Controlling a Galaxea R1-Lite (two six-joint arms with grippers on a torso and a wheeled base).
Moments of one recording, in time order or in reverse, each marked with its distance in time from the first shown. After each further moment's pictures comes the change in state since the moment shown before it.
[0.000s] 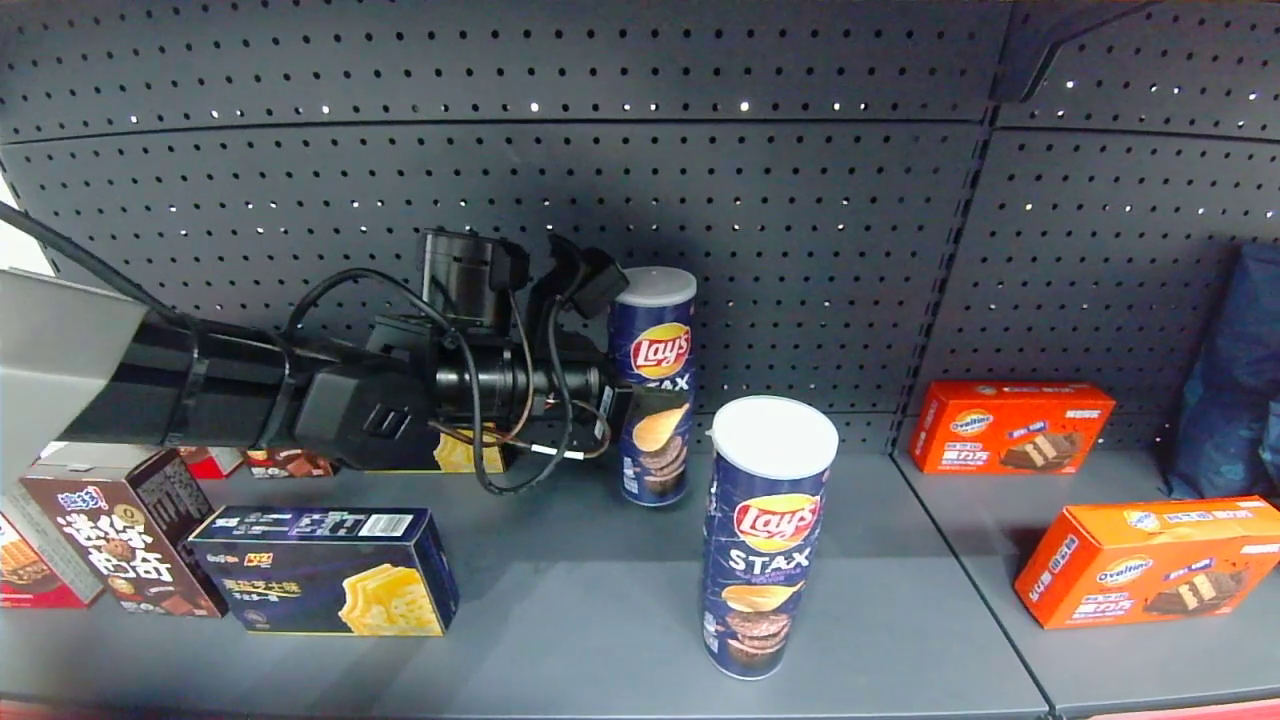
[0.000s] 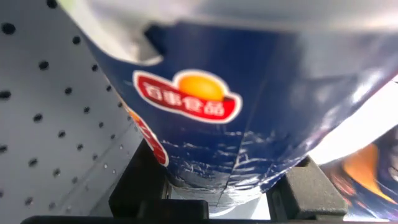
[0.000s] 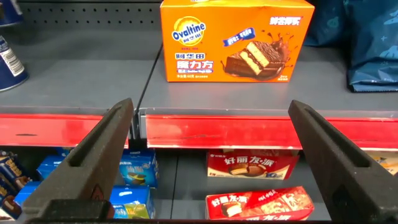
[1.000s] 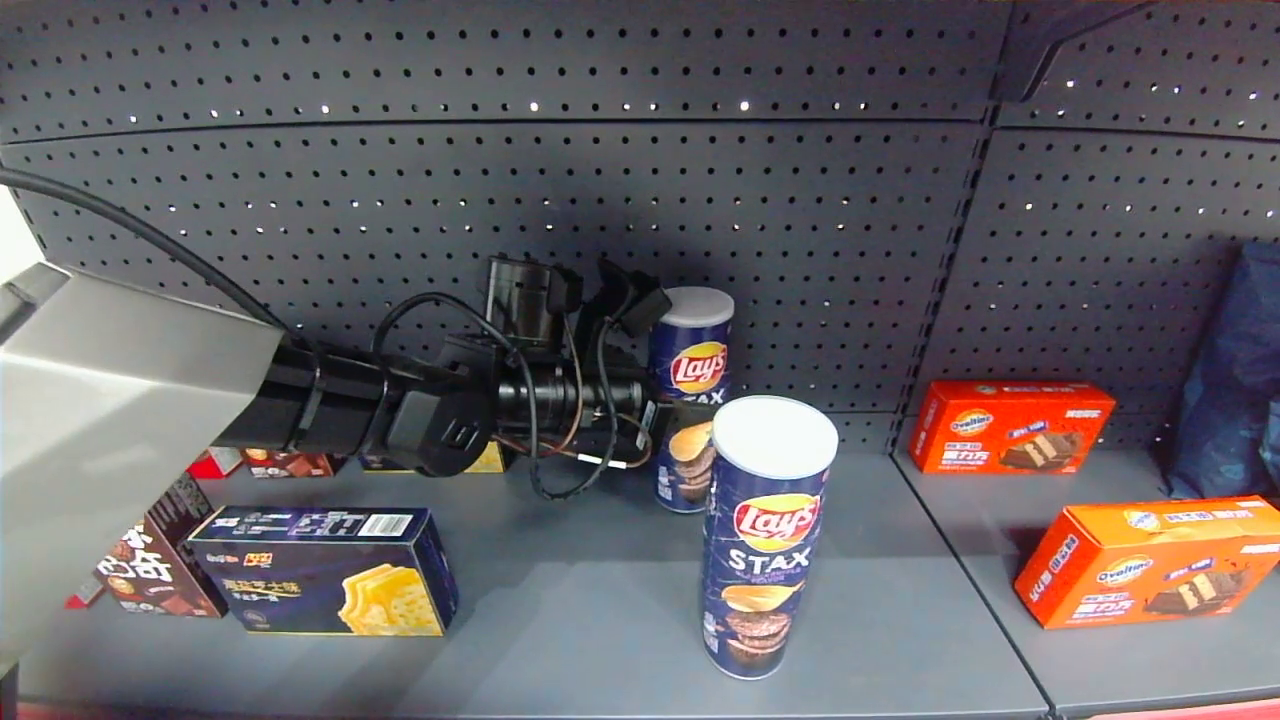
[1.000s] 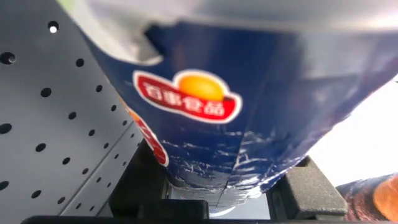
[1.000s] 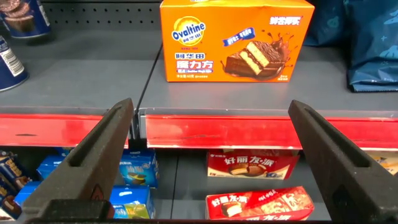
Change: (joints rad) left arm -0.045 0.113 -0.080 -0.038 0.001 -0.005; right arm 0.000 0.000 0.000 0.000 0.000 0.000
